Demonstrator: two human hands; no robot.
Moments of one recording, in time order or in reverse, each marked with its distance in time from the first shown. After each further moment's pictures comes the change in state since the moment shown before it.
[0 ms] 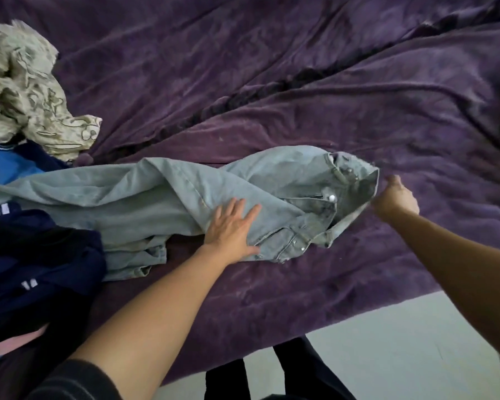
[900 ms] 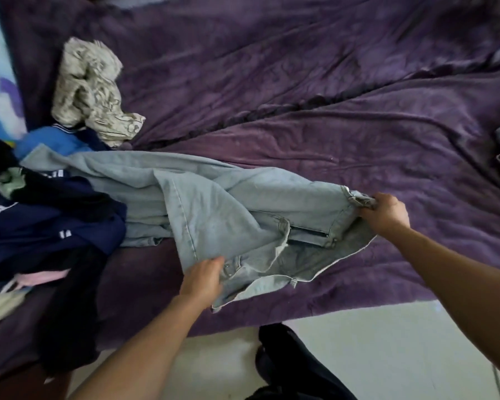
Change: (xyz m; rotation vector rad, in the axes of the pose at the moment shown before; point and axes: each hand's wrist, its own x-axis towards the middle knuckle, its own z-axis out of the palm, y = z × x) left_hand -0.146 0.043 0.041 -0.225 -0.002 -0.372; right_hand -0.033 0.037 -0.023 0.083 0.046 -0.388
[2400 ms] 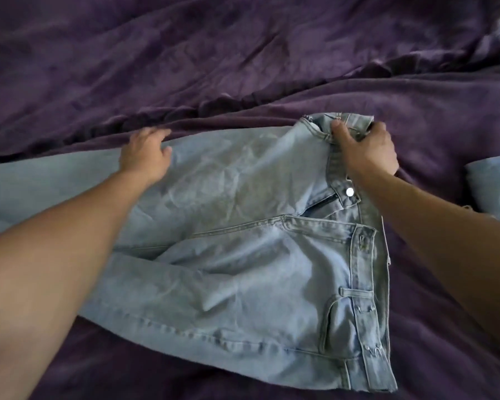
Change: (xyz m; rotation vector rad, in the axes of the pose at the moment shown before) left_hand 0.372 0.189 -0.113 -0.112 0.443 -0.165; right_hand 0.322 0.054 -0.072 0.149 0.246 0.059
